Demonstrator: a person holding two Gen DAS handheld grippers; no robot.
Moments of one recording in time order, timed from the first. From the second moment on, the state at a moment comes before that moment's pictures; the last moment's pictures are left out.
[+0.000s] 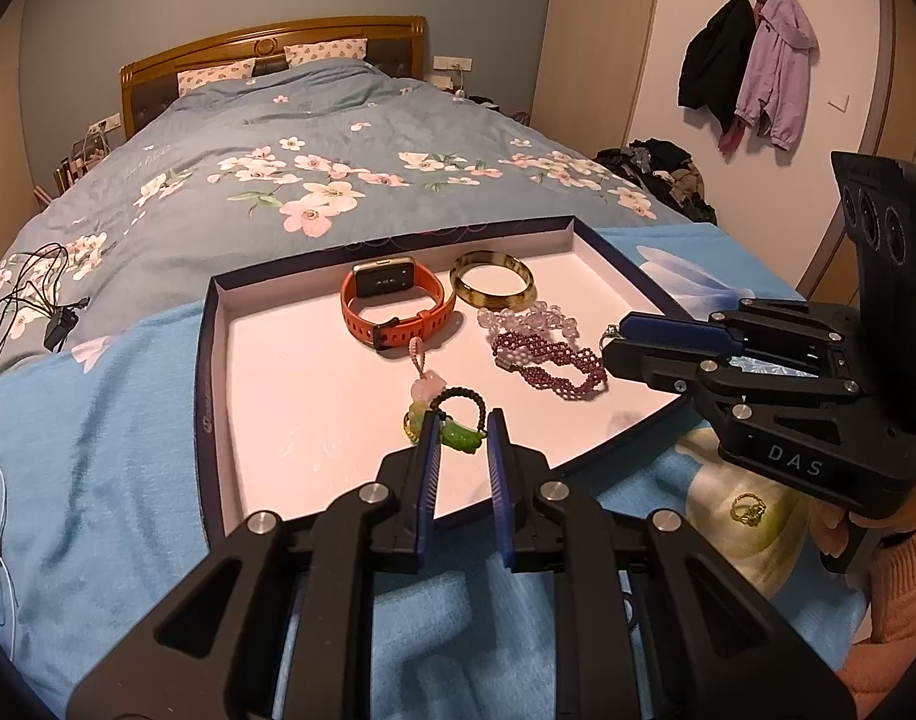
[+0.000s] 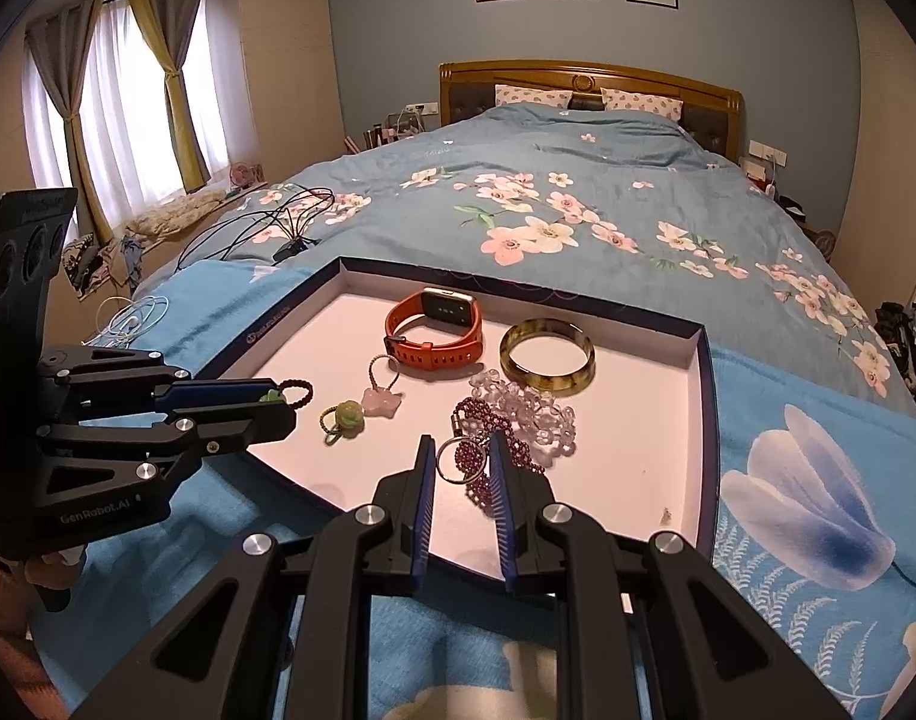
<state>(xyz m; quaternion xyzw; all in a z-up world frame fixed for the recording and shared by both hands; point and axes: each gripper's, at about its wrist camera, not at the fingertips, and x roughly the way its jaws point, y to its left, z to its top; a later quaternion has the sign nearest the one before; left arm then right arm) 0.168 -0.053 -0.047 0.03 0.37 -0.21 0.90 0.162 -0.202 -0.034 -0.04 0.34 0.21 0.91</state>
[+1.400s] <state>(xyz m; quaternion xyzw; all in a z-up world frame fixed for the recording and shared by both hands) 0.189 -0.062 -0.070 0.04 0.40 -0.19 0.90 0.197 -0.190 -0.057 -0.04 0.38 0.20 0.90</state>
